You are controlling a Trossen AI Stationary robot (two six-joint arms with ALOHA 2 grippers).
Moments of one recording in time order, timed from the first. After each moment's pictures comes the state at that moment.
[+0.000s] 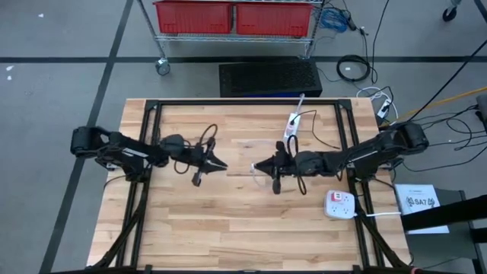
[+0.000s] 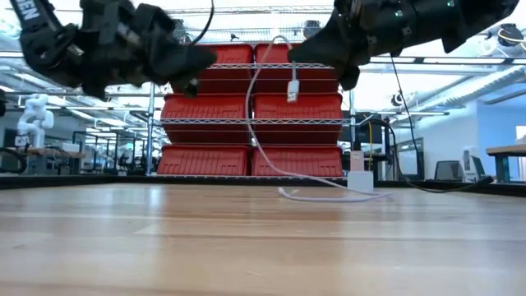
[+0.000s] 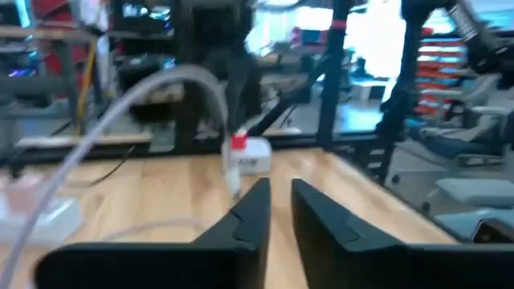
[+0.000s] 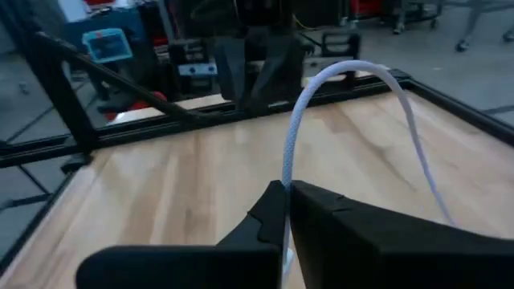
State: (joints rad) left arm 0.17 1.35 0.29 1.11 0.49 -0.05; right arm 0.15 1.41 0.64 0.58 0.25 0.22
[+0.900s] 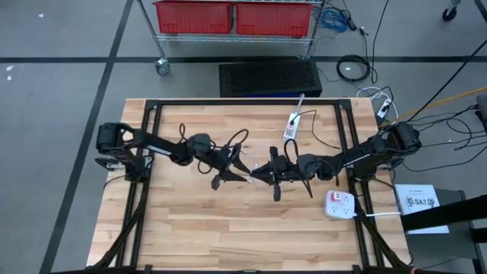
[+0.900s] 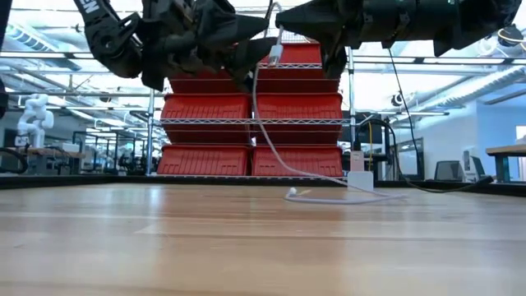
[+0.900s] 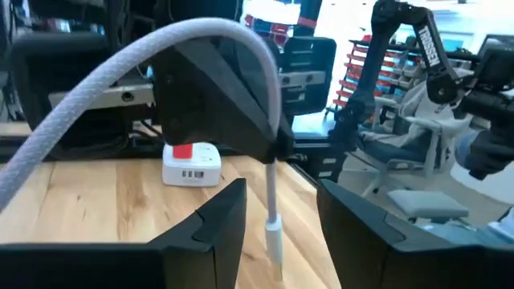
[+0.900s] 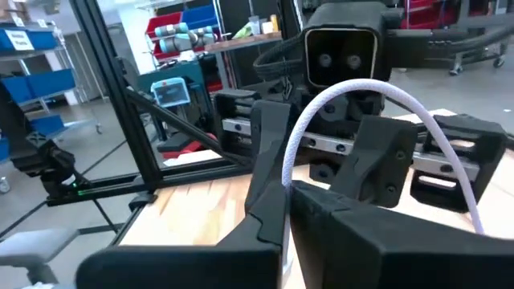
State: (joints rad) left arm 0.11 1.63 0.65 1.01 0.63 -0.16; right arm 0.19 1.51 0.64 0.86 0.15 0.22
